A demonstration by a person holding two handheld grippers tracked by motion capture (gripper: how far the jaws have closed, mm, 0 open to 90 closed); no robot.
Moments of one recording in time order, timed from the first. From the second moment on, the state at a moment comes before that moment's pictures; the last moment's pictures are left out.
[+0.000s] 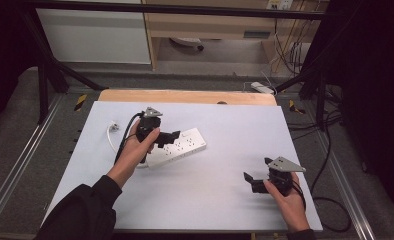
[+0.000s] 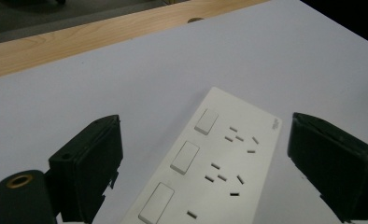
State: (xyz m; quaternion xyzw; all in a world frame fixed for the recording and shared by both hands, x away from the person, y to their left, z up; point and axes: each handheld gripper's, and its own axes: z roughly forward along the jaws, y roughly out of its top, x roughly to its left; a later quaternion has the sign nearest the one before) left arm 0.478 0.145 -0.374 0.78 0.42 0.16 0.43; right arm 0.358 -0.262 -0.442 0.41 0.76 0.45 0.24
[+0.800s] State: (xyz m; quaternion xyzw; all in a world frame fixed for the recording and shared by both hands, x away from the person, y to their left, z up) left arm 0.428 0.201 -0.367 0.77 0.43 0.17 0.45; right arm 0.358 -0.261 -0.442 0.41 0.76 0.45 0.24
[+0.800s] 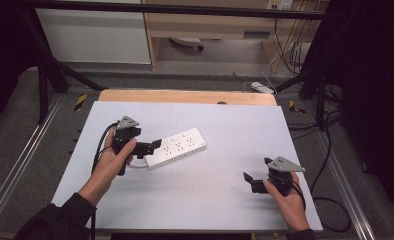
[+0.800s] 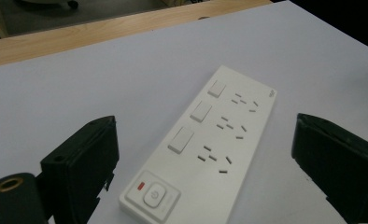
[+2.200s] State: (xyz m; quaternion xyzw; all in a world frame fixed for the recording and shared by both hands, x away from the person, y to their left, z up) left arm 0.344 0.268 -0.370 0.75 0.42 0.21 0.47; right arm 0.358 -0.261 -0.443 0.41 0.76 0.45 0.24
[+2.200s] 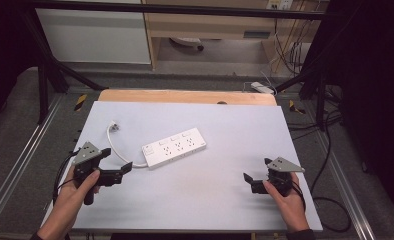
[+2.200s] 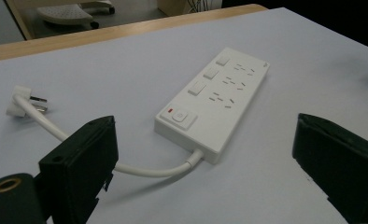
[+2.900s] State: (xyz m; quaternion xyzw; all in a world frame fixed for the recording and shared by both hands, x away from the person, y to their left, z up) left arm 0.330 0.276 -0.400 0.75 0.43 0.20 0.47; right arm 0.358 -0.261 -0.443 0.41 0.76 0.45 0.24
